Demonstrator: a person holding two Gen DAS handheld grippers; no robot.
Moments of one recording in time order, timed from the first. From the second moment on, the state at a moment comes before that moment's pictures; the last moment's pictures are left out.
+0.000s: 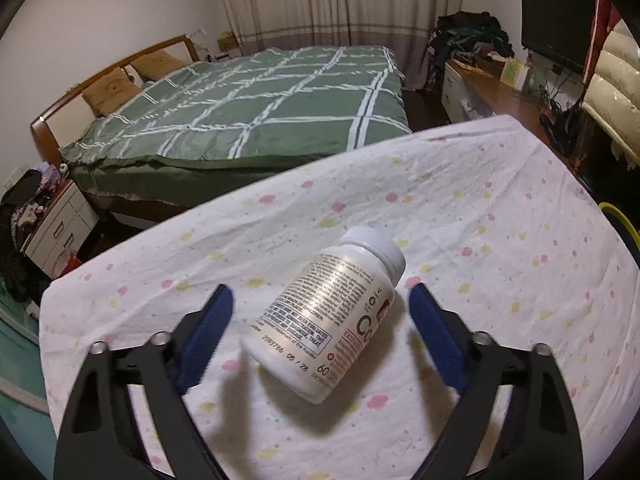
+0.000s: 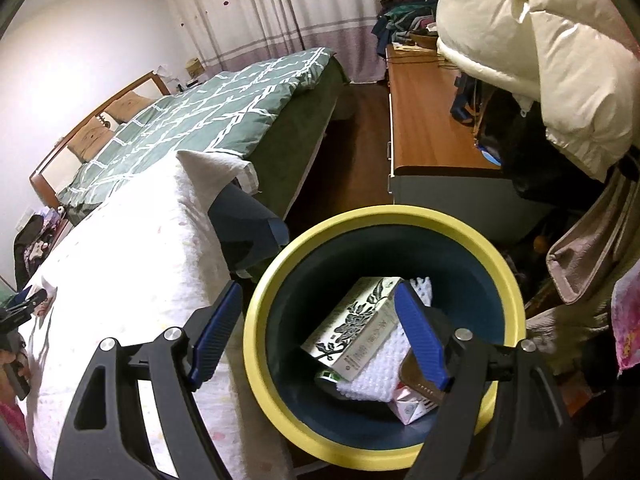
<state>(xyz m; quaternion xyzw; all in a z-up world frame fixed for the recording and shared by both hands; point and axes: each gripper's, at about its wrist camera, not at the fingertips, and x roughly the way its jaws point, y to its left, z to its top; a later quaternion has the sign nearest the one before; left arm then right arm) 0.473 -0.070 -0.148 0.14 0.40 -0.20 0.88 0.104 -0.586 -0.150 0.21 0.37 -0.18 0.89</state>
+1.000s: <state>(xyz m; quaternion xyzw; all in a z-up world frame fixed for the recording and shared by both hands) 0.327 -0.165 -0.075 0.18 0.31 -0.29 0.89 0.044 -0.581 -0.122 0.20 0.34 -0.16 0.90</state>
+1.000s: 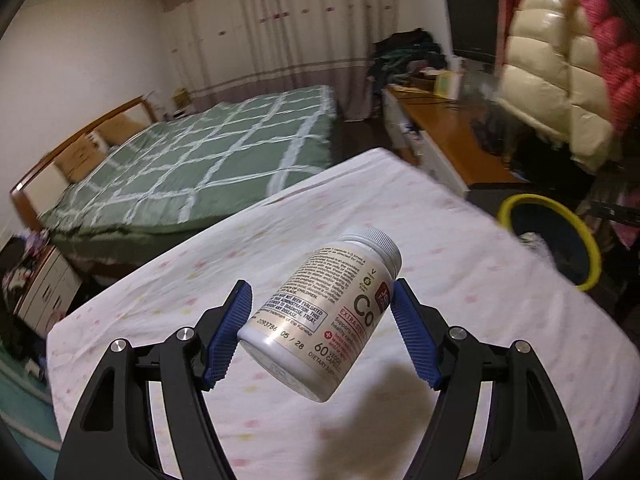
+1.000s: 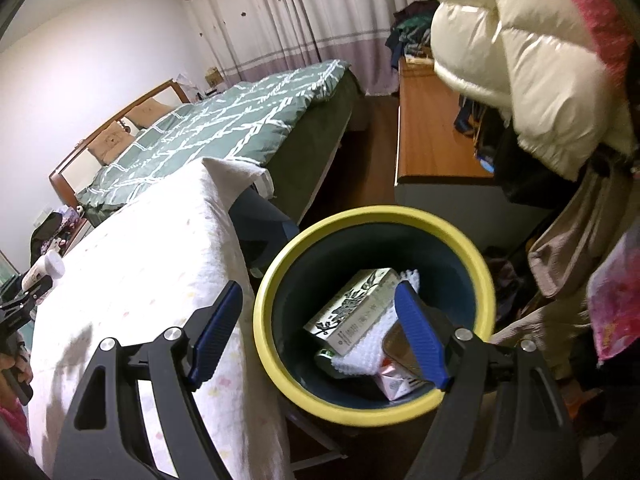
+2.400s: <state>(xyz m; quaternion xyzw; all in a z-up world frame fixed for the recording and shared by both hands) 0.199 -0.382 -0.034 0.16 0.29 -0.40 0.86 -0.100 -0.603 -0.106 0.18 0.32 -0.15 0.92</state>
